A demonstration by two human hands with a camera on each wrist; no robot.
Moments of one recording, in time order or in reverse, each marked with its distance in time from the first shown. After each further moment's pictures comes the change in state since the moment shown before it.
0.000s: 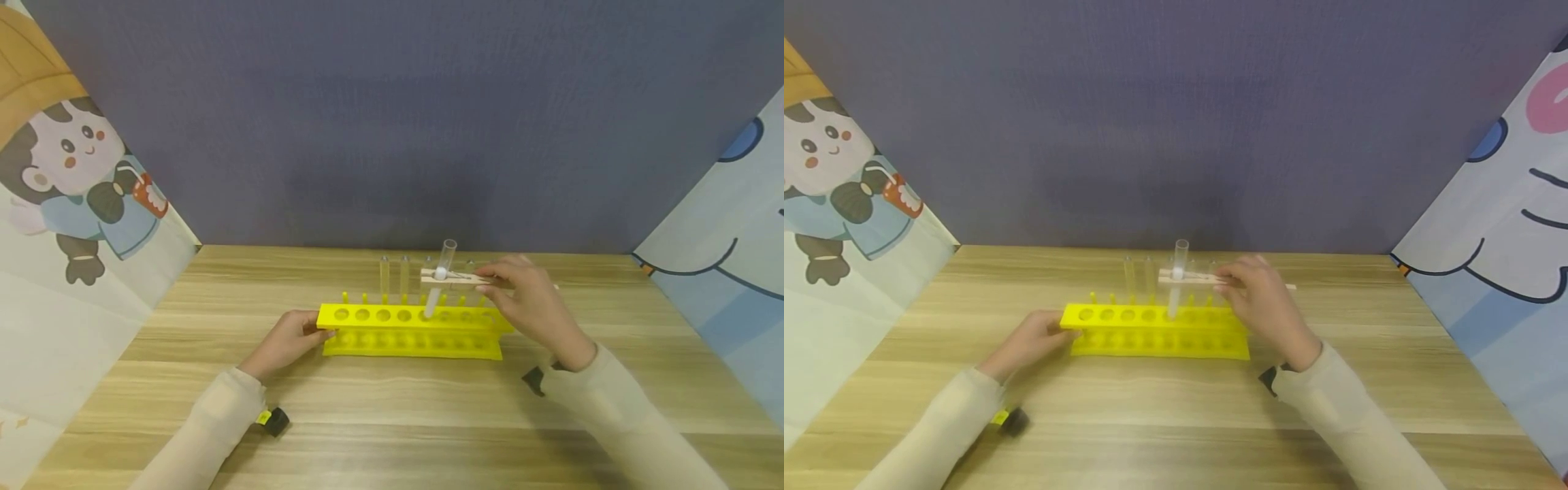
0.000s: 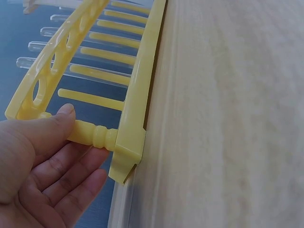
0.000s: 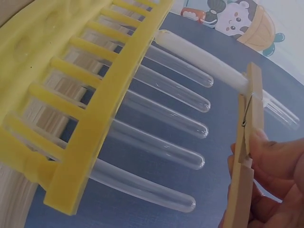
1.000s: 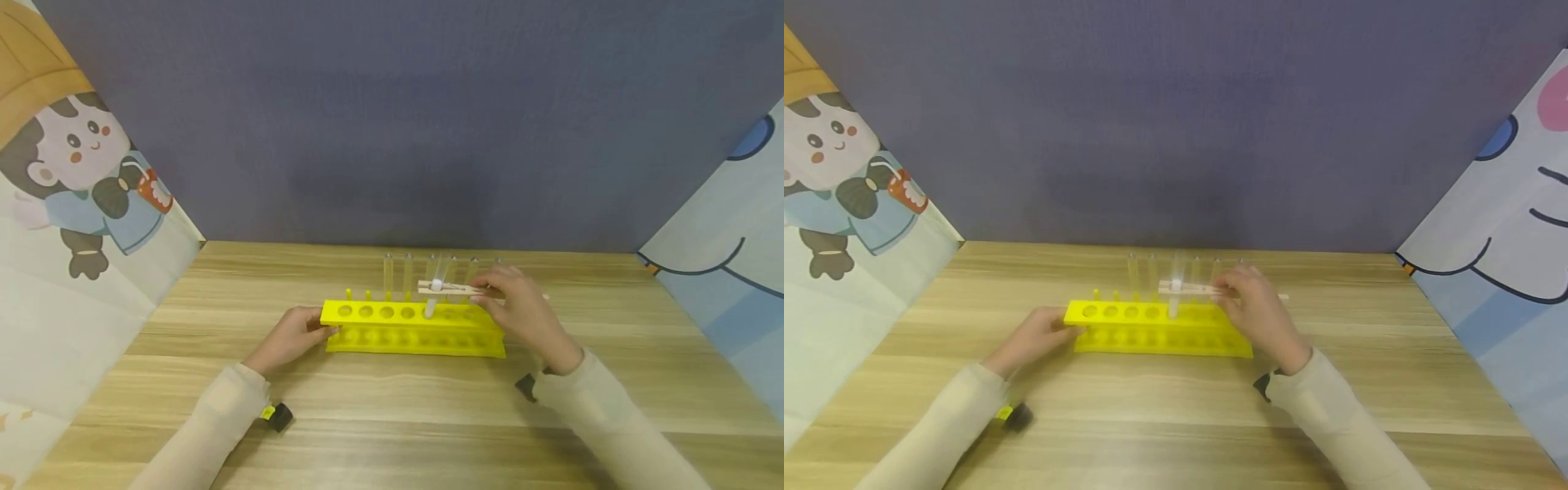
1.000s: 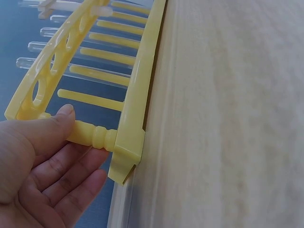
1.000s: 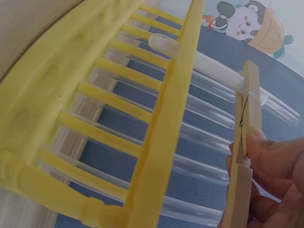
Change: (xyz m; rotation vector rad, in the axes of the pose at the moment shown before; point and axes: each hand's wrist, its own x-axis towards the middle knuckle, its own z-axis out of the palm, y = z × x) left_hand 0.001 -0.004 0.002 -0.017 0.000 0.001; right_hand -0.007 0.010 0.025 0.030 -0.069 0.038
